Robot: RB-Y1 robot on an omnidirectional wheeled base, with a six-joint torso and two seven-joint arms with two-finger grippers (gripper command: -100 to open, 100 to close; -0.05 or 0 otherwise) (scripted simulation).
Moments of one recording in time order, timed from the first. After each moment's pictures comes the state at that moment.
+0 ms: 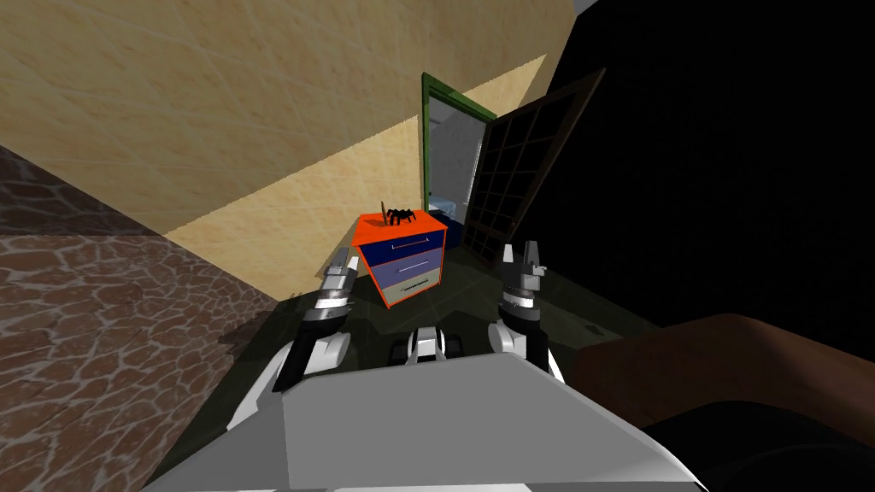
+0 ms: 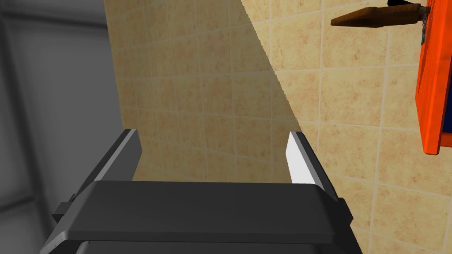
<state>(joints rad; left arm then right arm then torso) 0.44 0.14 0.02 -2.14 -0.08 -0.42 -0.04 0.54 -0.01 0.03 -2.32 -0.07 -0.64 0.04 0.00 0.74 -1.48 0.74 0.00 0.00</state>
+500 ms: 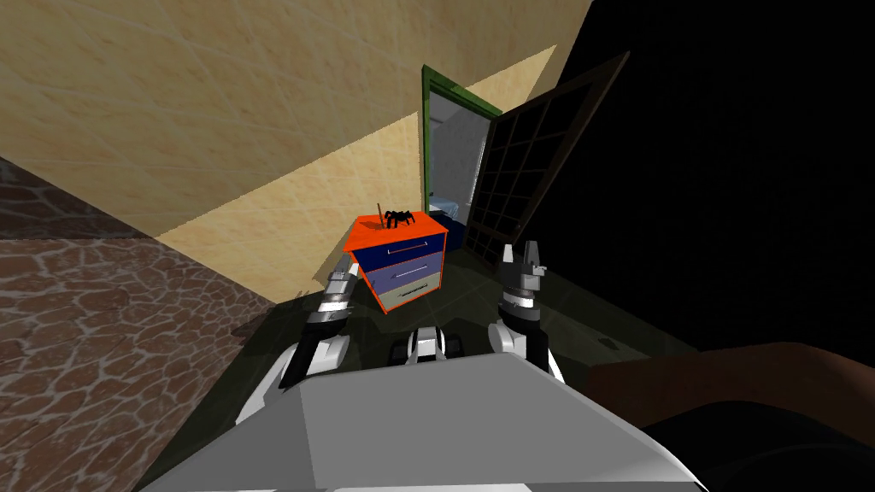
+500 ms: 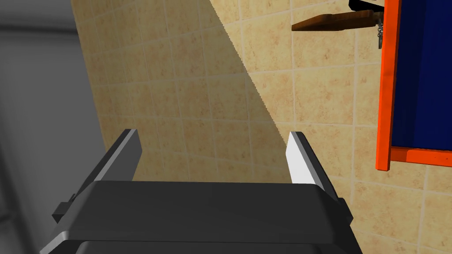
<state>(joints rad) 0.43 0.16 0.05 -2.01 -0.07 -0.47 -0.03 0.54 -0.01 0.03 -2.32 -0.07 -0.64 0.04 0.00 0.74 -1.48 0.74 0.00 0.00</state>
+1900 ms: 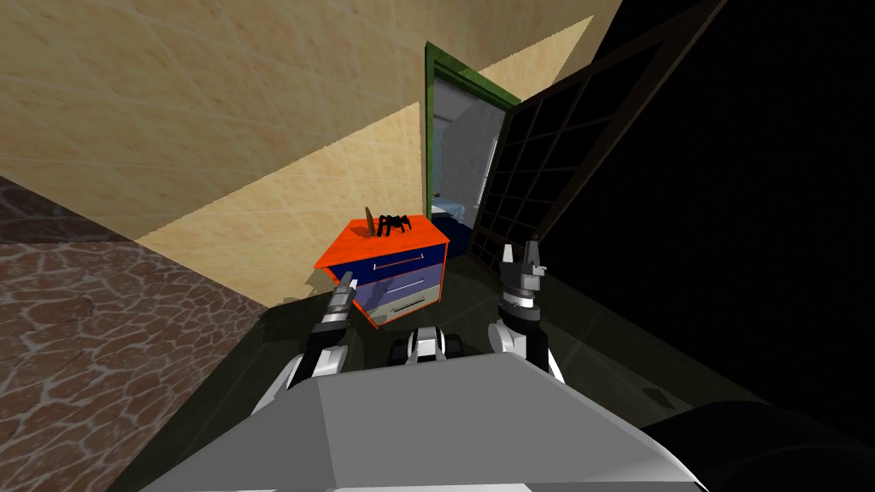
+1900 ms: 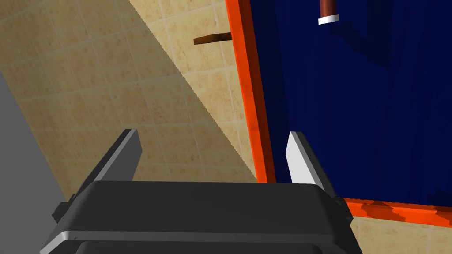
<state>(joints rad) 0.39 0.17 0.10 -1.70 -0.05 -0.58 -0.03 0.54 -0.01 0.03 -2.32 -0.07 -0.64 0.04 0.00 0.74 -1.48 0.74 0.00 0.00</state>
